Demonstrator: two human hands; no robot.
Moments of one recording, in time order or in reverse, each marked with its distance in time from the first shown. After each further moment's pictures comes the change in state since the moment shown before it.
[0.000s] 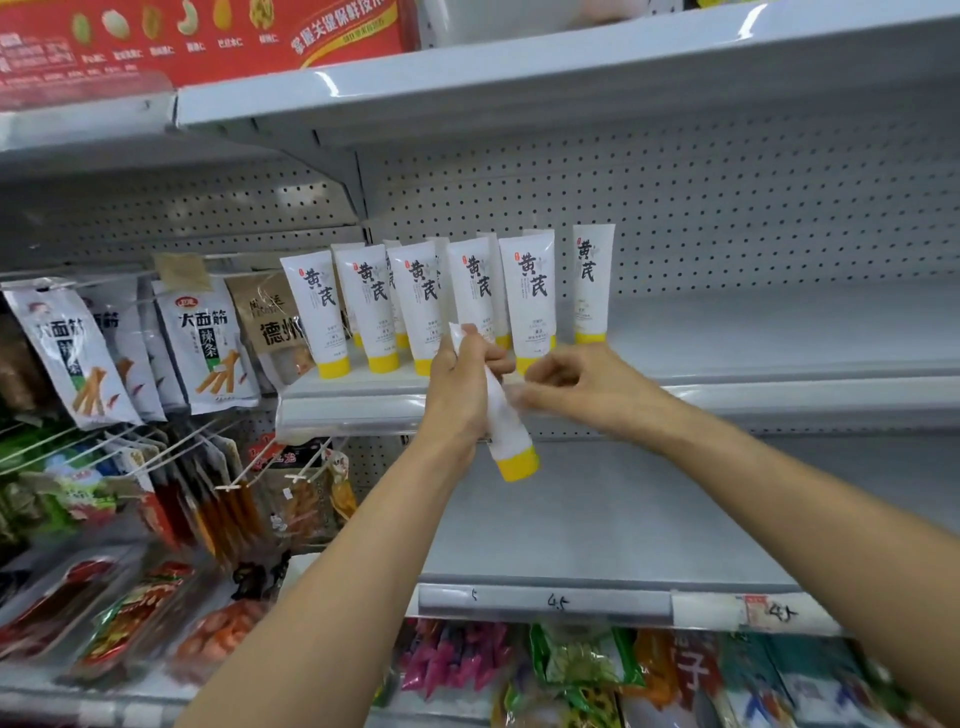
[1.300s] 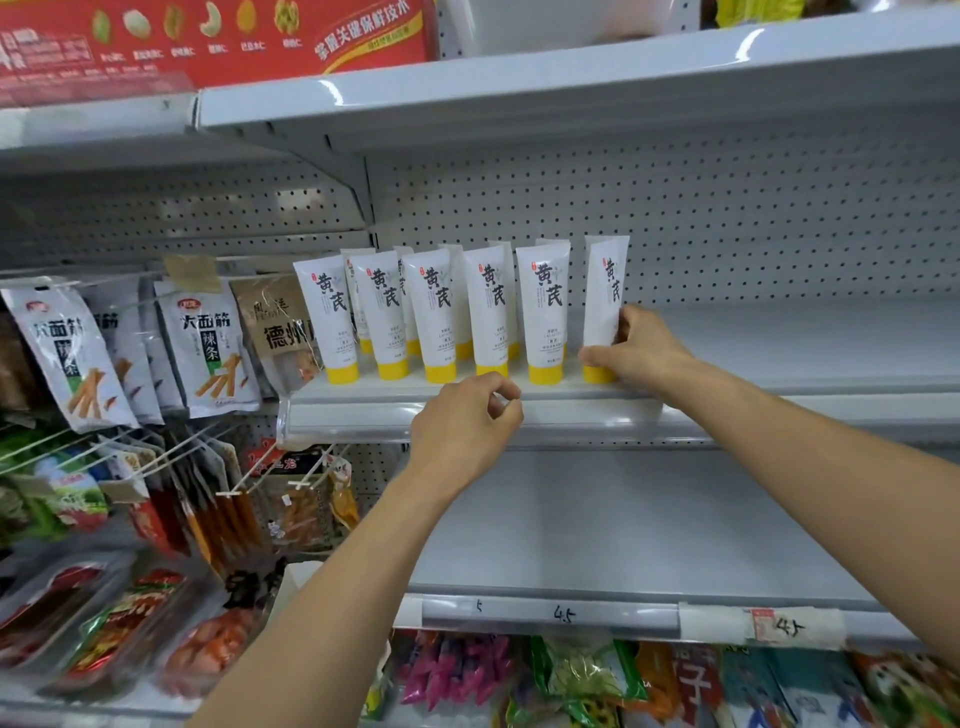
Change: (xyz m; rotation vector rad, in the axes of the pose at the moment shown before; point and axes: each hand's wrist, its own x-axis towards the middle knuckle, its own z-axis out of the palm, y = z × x) left_hand -0.004 -0.010 -0.034 1.025 -0.140 0.292; right_hand 0.059 0.037 -0.037 -0.027 0.322 0.224
